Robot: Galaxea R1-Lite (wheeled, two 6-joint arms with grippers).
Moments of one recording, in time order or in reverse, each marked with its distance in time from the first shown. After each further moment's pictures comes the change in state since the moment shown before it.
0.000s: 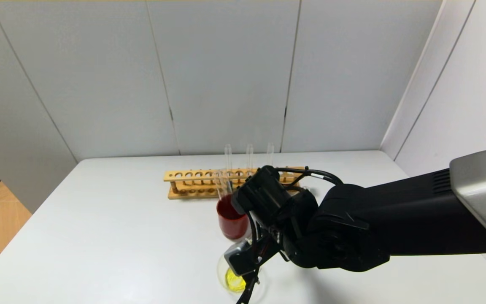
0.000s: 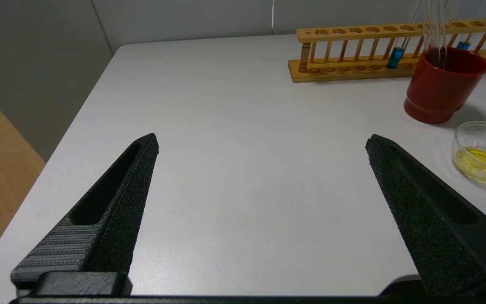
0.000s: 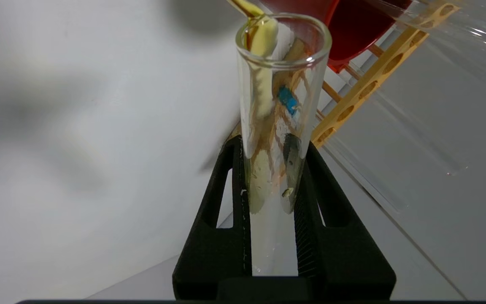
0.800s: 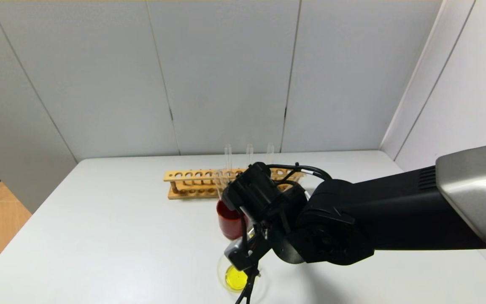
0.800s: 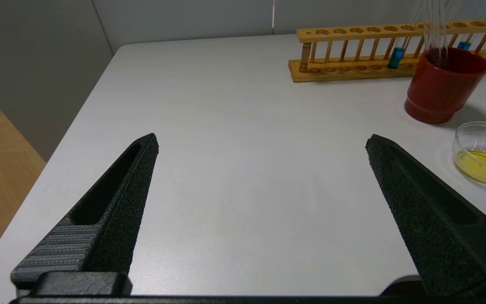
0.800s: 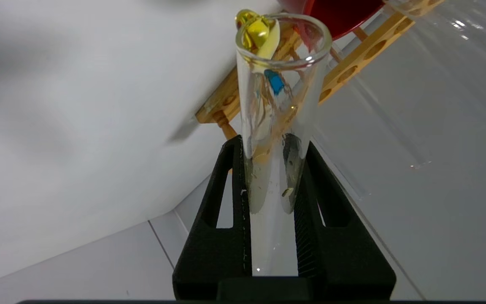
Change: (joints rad) left arm 0.000 0.000 0.000 0.000 0.000 0.000; right arm 0.013 0.032 -0.077 0.033 -0.107 -0.122
